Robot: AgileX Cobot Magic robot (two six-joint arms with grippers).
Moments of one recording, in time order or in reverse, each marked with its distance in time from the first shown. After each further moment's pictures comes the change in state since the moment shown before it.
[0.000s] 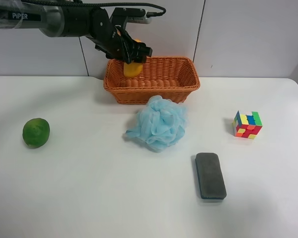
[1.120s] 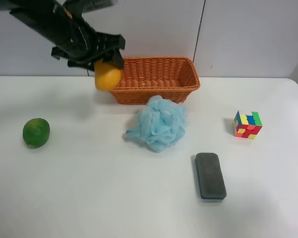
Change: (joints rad) left arm 0.000 -0.531 0.504 -0.210 0.185 -0.009; right arm 0.000 0.000 0.000 0.001 0.000 0.000
